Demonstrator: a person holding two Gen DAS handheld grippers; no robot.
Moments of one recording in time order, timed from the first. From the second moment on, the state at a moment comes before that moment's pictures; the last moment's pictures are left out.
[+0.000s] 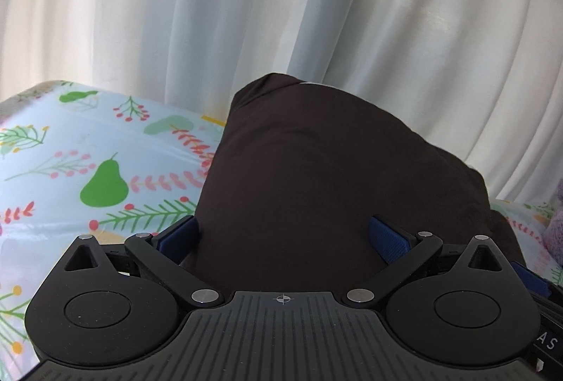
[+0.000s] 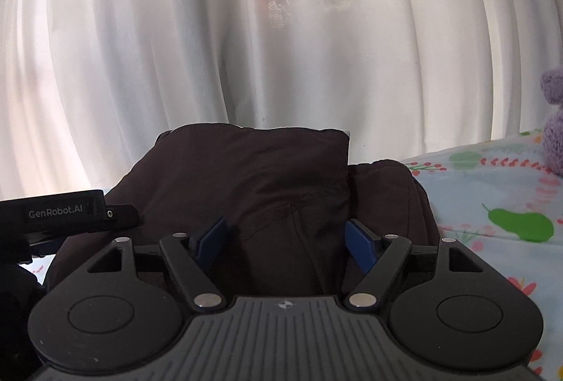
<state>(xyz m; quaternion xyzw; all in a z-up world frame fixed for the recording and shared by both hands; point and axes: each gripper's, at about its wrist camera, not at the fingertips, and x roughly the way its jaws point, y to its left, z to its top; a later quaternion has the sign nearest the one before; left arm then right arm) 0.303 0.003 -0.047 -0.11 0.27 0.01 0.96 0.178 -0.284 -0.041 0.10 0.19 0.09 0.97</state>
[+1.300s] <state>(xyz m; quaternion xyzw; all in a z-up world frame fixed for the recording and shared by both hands) 0.109 0.032 -0.005 0.02 0.46 -0.05 0.89 -0.008 -0.251 0.025 0.04 0.47 0.01 0.88</state>
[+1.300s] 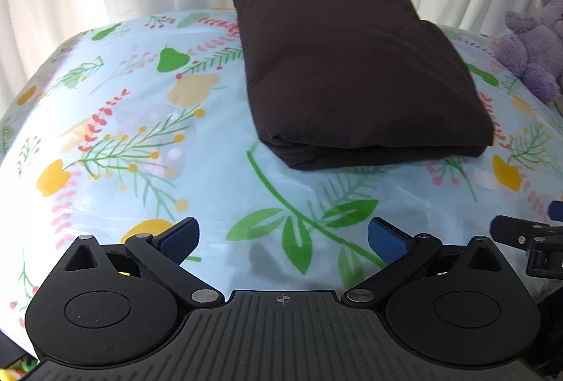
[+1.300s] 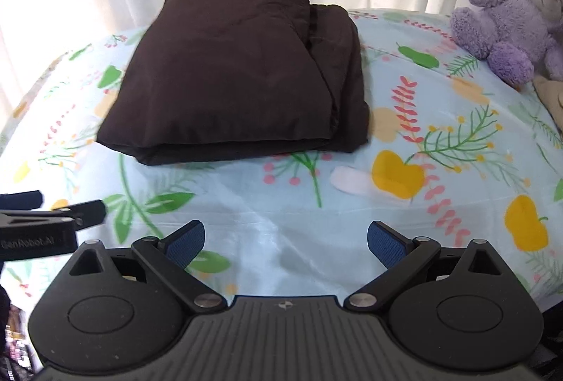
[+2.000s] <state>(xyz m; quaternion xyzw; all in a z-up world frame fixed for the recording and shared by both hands) 0.101 0.029 0.009 0.01 0.45 -0.05 0.89 -0.006 -0.243 0.041 0.02 0.47 -0.02 0.88</state>
